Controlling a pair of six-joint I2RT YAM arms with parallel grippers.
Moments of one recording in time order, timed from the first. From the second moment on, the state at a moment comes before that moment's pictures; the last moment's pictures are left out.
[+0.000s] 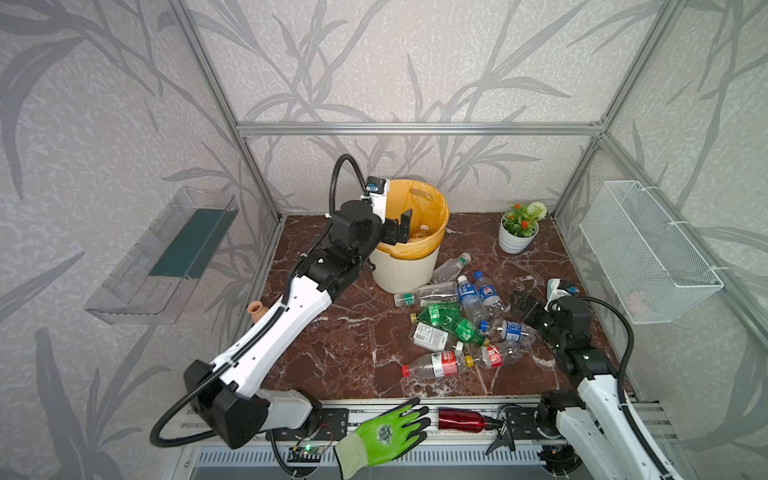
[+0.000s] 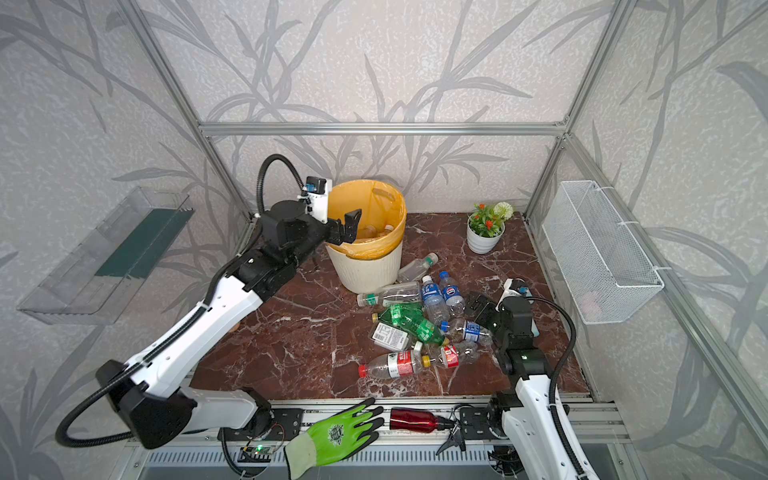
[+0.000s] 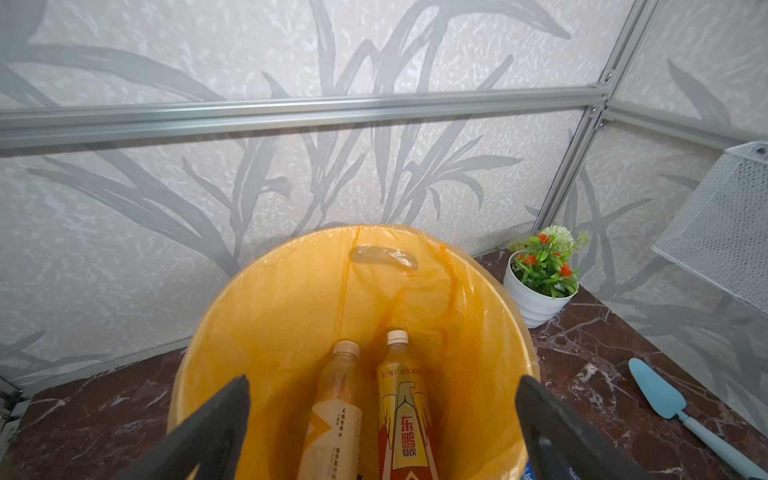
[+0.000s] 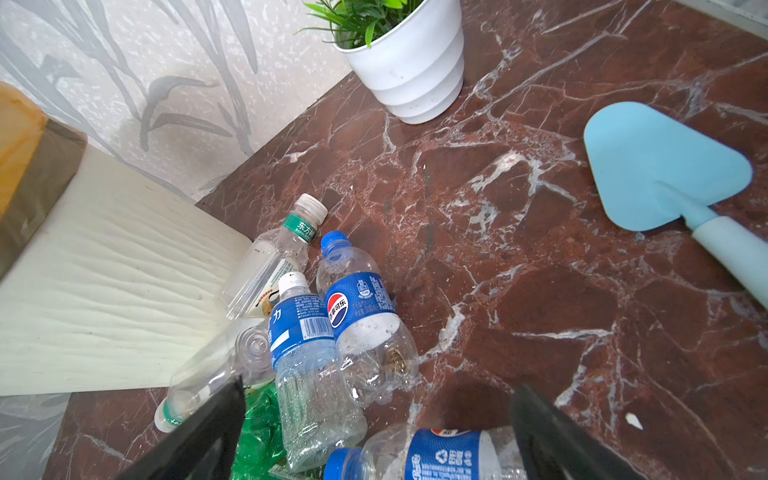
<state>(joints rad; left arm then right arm) -0.57 1.28 1.38 -0.24 -0.17 -0.08 0.03 0.65 0.41 -0.28 -0.09 0.60</state>
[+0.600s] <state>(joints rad) -0.76 1.02 0.99 -0.22 -0.14 -0.08 0.03 0.67 0.41 -0.30 -0.11 0.61</state>
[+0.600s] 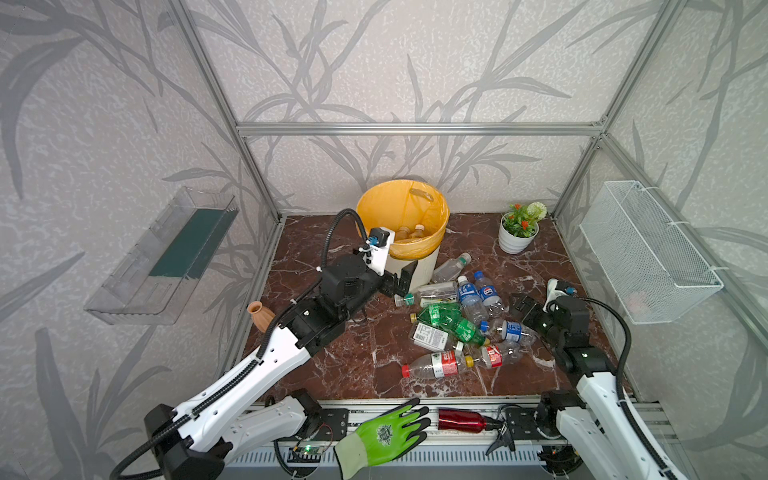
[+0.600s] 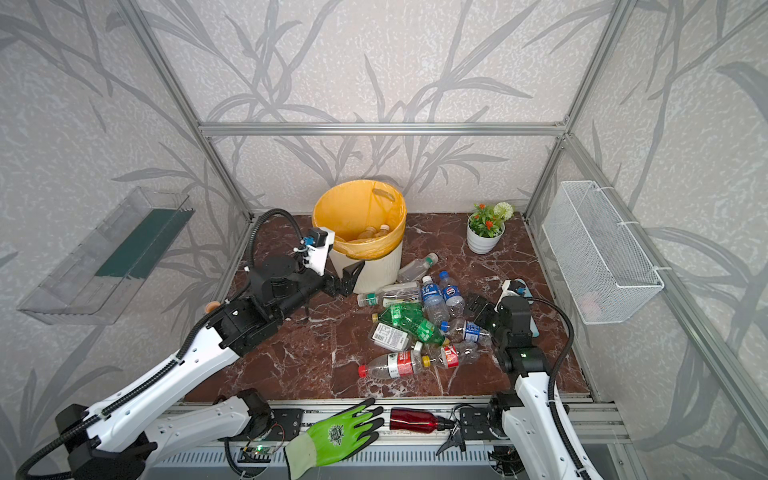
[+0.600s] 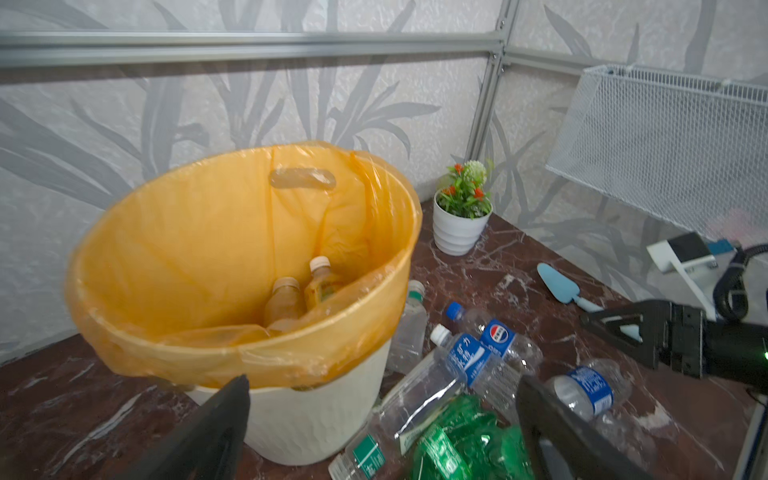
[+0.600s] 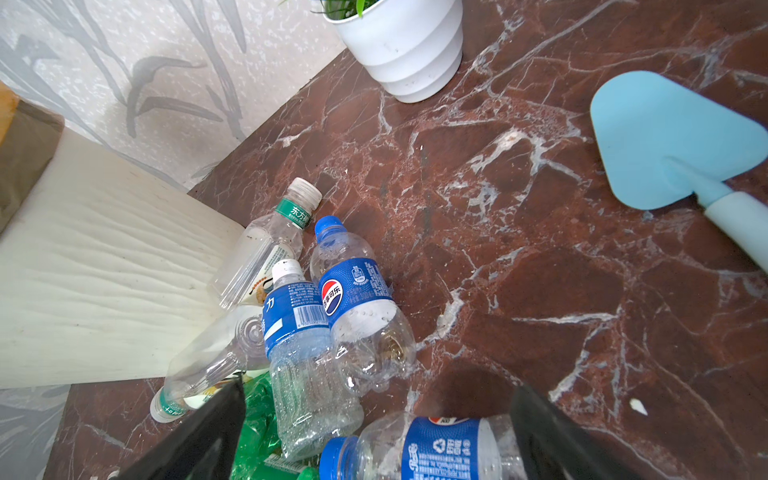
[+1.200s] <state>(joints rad) -1.07 1.23 0.87 -0.36 -0.01 -0.06 0.03 0.65 0.40 -0.32 -0.08 0.66</state>
